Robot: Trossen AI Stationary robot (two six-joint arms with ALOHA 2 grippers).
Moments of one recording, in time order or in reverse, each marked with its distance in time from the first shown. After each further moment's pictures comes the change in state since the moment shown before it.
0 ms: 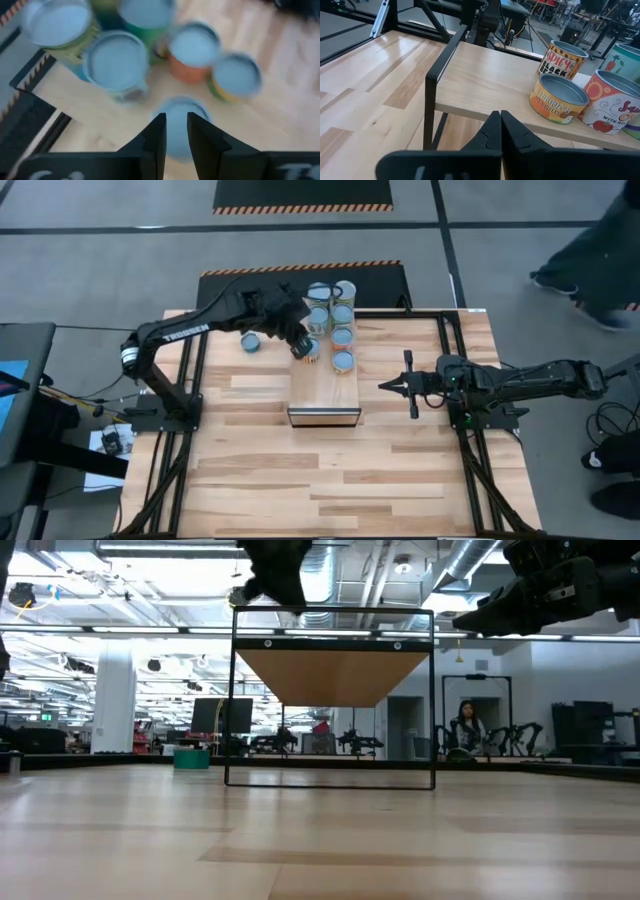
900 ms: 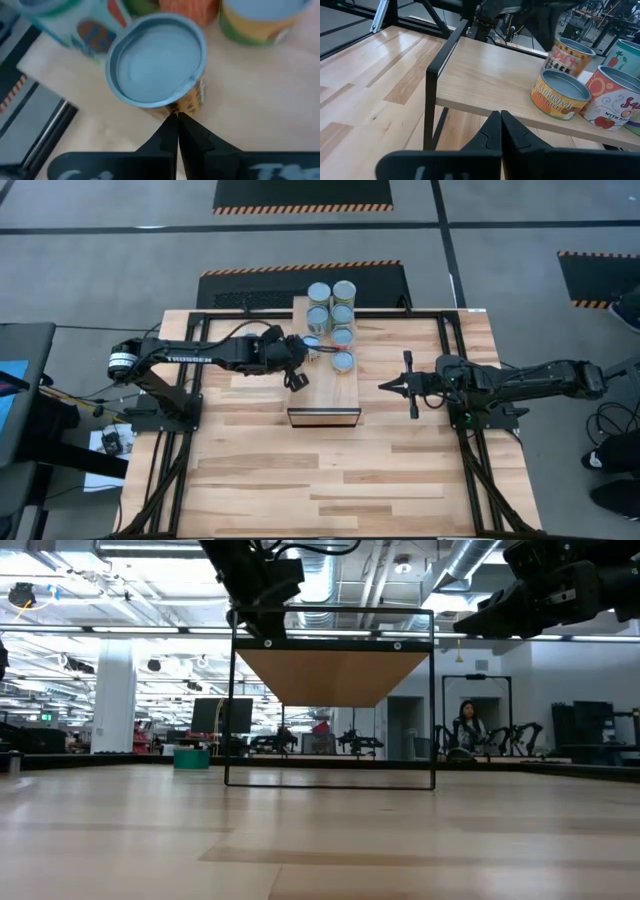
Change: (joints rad) left arm -0.183 -0.086 -0.455 0.325 -0.303 -0.001; right arm -0.002 0.000 0.000 -0.018 0.000 -0.008
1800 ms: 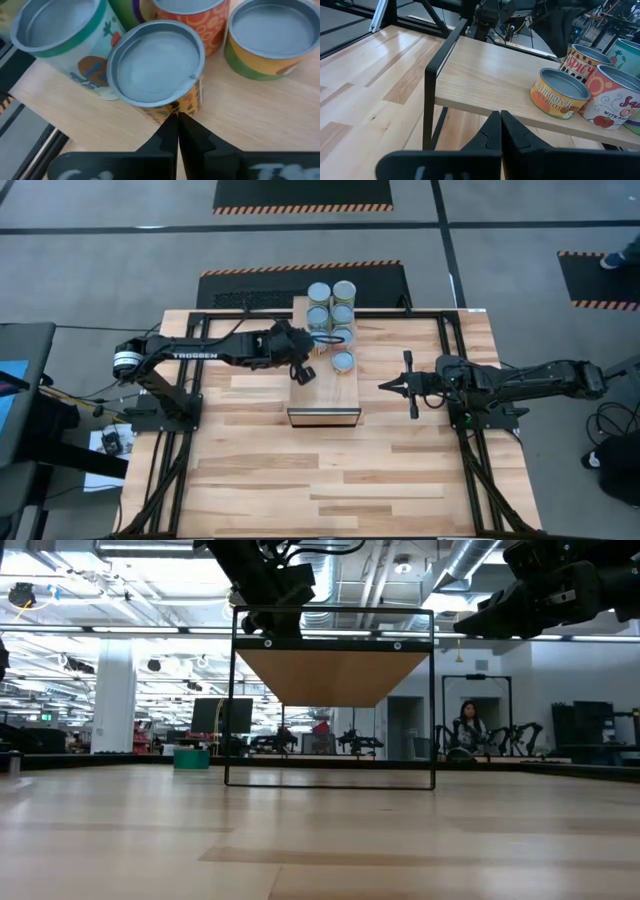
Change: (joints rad) left arm 0.056 0.036 0.001 0.139 0.054 0.070; right arm 0.000 0.000 0.000 -0.002 0.003 0.000
